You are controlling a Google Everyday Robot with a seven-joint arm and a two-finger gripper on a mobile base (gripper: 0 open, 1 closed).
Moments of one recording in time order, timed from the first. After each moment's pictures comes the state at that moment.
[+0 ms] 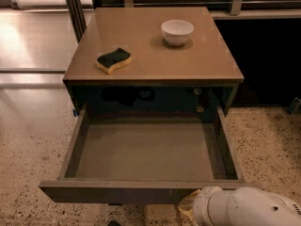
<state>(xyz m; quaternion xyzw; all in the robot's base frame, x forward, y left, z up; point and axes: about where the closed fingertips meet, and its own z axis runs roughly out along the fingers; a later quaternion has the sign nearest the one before) 0.335 -0.101 0.611 -0.46 0.85 0.10 0.25</state>
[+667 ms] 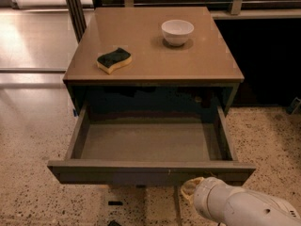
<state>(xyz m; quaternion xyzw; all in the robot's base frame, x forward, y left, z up) 0.383 -0.116 0.612 -0.41 0.85 0.04 0.33</state>
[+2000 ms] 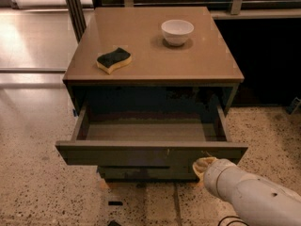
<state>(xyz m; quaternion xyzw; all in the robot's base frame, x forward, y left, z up) 0.441 -0.160 0.639 -0.36 0.85 -0.02 0.39</state>
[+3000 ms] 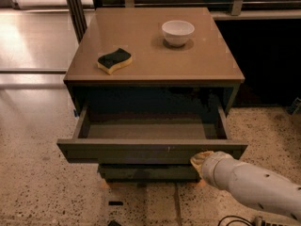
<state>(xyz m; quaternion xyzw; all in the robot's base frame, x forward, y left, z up) 0.472 -0.159 0.622 -0.35 0.86 0.01 0.39</state>
